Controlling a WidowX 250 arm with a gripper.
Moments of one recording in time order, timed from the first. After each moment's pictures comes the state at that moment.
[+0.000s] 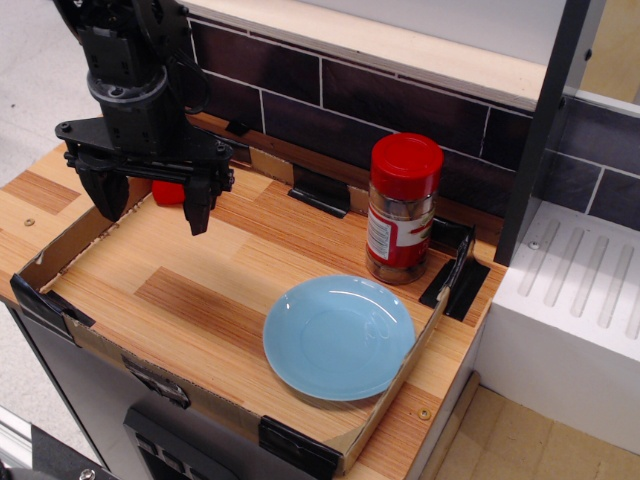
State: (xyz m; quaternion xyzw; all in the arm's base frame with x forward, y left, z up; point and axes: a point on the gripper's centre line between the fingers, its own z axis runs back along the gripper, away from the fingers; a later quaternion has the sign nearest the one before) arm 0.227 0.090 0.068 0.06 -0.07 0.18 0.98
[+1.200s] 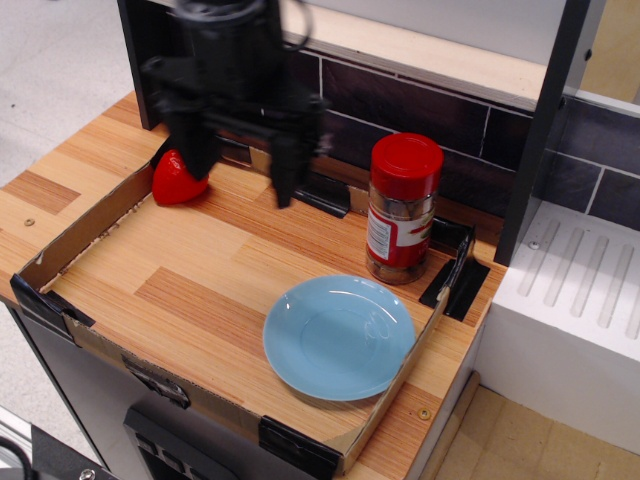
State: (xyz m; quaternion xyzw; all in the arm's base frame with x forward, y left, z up) arm 0.241 0.007 0.117 0.01 -0.06 0.01 1.00
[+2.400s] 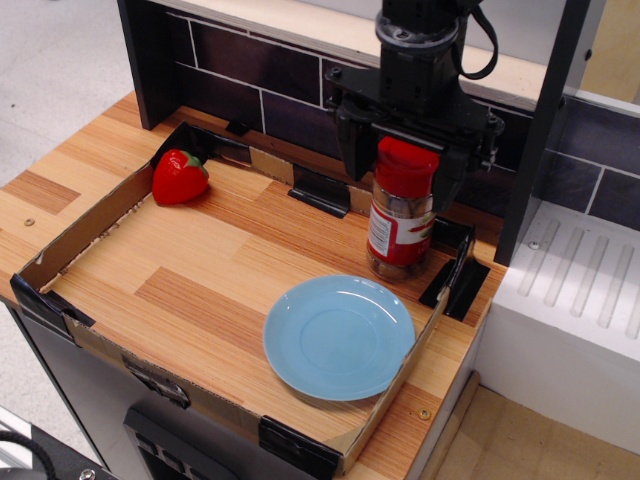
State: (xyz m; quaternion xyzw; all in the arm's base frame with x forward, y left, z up) arm 0.301 -0.054 0.092 0.01 -0.07 -0.01 1.00
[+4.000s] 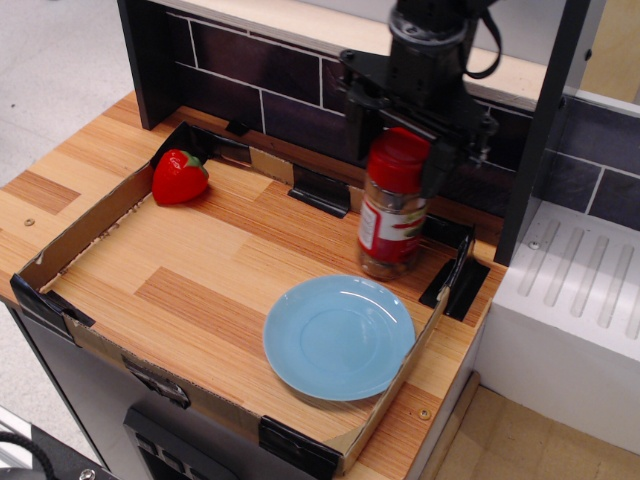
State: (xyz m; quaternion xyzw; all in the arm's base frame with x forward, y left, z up) arm 0.318 -0.031 0.088 0.06 -0.07 -0.05 0.99
